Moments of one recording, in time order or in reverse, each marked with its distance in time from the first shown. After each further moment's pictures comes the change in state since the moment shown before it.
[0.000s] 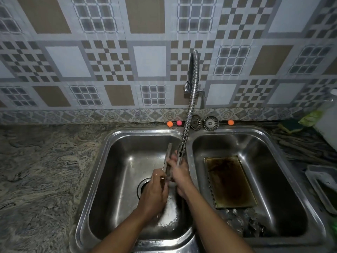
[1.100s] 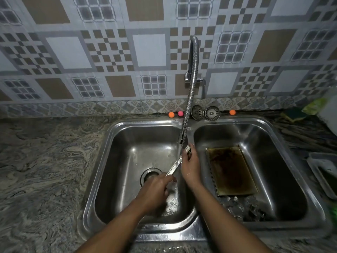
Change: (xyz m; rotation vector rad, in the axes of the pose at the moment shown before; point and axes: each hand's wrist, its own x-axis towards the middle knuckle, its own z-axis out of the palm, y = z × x) left_hand -0.010 0.006 -0.017 0.376 -0.390 0.046; right_hand -0.025 0.005 -0.025 -0.296 0.205 -0.299
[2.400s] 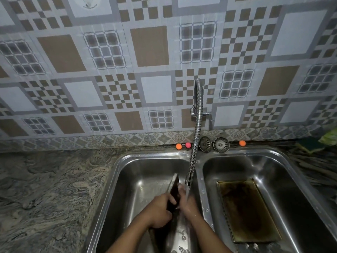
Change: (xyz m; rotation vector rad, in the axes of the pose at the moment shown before) left_hand 0.059 -0.017 -0.049 -0.377 -0.288 -0.473; right_hand 0.035 0.032 0.045 -0.001 -0.253 0.190
